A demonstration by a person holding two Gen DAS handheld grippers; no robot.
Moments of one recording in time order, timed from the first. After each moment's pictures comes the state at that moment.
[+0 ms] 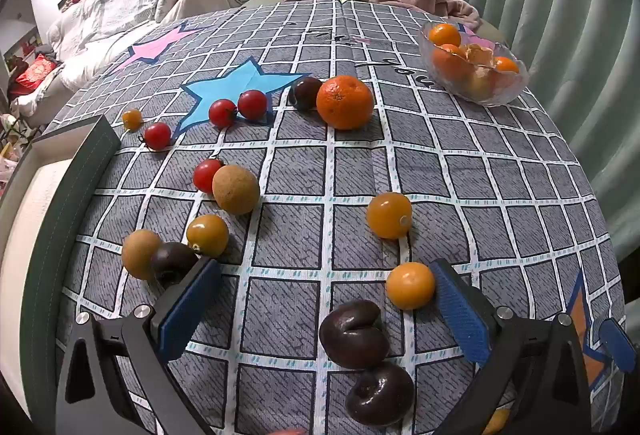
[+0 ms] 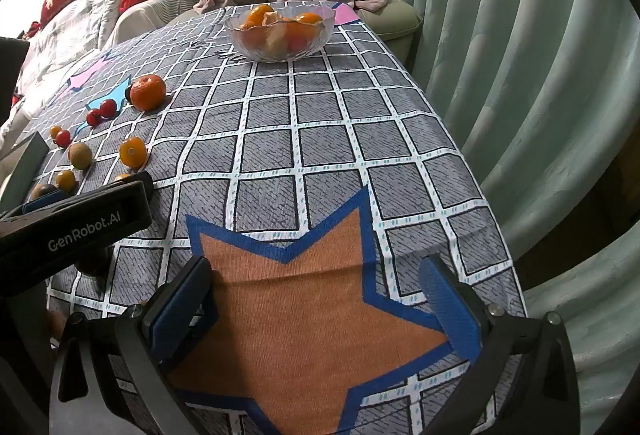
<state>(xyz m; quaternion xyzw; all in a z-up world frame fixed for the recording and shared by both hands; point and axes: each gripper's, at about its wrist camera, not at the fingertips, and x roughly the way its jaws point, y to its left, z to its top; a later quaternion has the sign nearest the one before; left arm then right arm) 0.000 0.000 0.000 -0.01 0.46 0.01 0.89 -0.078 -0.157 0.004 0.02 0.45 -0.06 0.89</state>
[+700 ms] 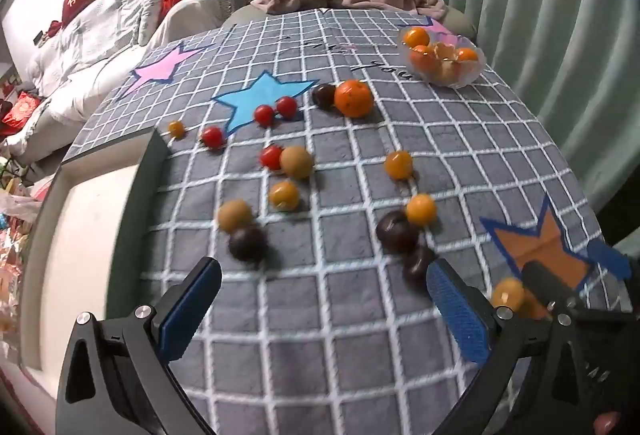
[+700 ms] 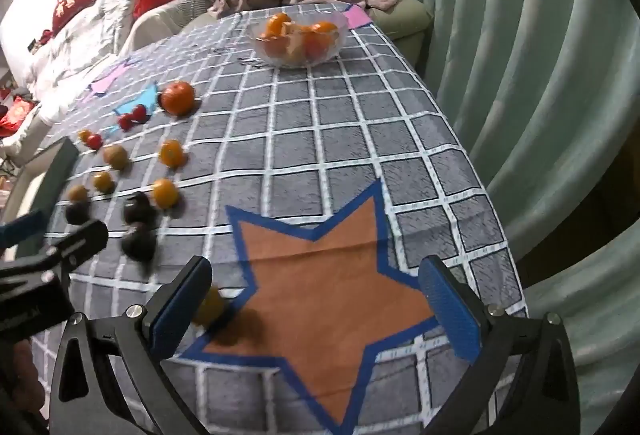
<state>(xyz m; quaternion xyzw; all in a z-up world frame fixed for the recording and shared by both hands) -0.063 0.039 0.044 0.04 0.47 -0.04 0.88 -0.100 -0.147 0.033 0.05 0.45 -0.02 0.89</state>
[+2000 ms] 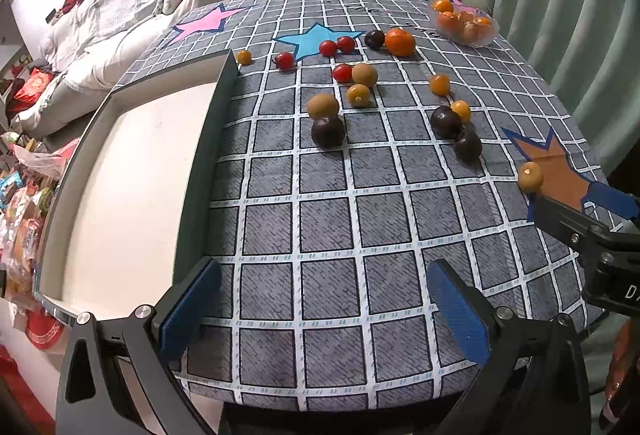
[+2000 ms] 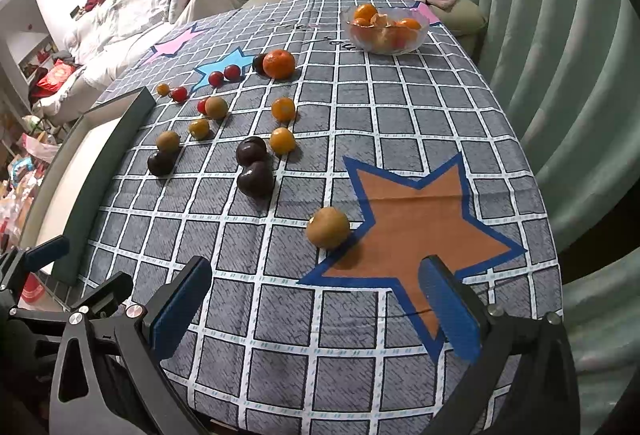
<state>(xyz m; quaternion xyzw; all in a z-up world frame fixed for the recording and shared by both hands) -0.139 0.098 0.036 0.04 0.50 -0.02 0.87 -0.137 -0.095 0.044 0.03 0.48 0.05 0.87</state>
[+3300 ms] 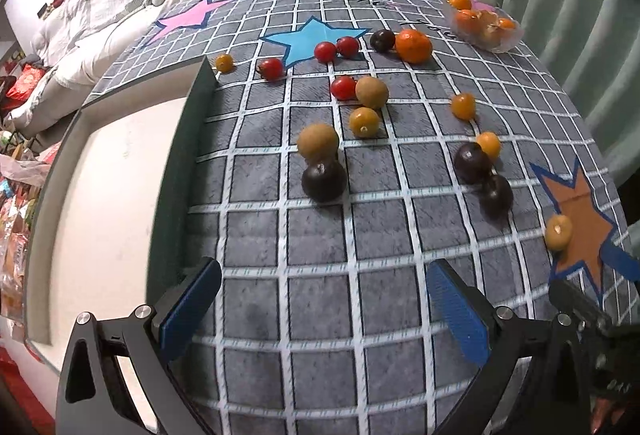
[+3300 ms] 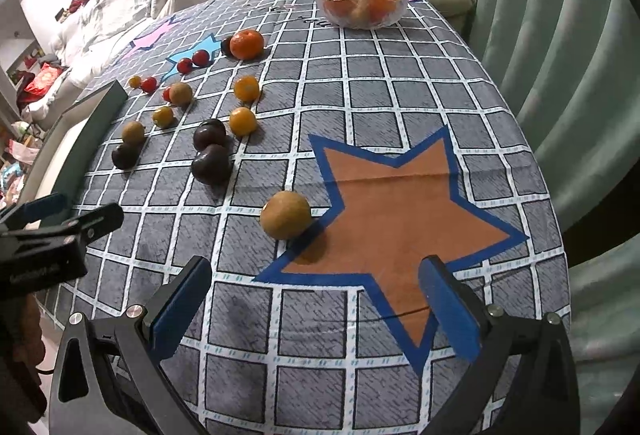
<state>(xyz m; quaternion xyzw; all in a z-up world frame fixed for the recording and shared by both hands) -0.072 0.088 0.021 0.03 0.52 -0.02 0.85 -0.124 -0.113 0.018 0.03 0.50 0.03 0.86</state>
